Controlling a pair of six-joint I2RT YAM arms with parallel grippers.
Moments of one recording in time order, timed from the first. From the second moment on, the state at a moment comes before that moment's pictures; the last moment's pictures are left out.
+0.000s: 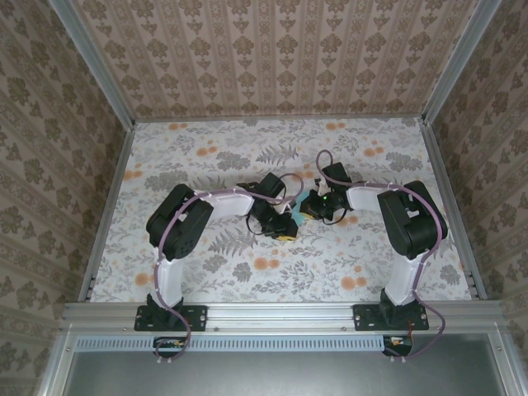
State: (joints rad) left arm -0.79 2.00 1.22 -0.45 0.68 -0.57; right arm 0.31 1.87 0.96 -0.20 -0.53 0.71
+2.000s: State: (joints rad) left arm -0.77 2.04 1.27 -0.45 0.73 -0.58; right arm 0.31 1.87 0.99 -0.24 -0.52 0.69
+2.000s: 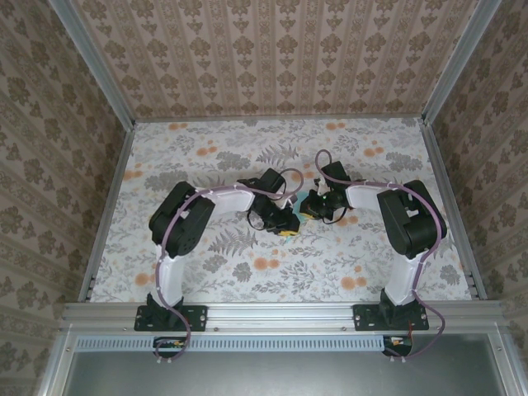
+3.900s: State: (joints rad) left arm -0.54 1.42 0.89 -0.21 0.32 -0.57; right arm 0.50 1.71 1.06 -0.49 -0.11 0.74
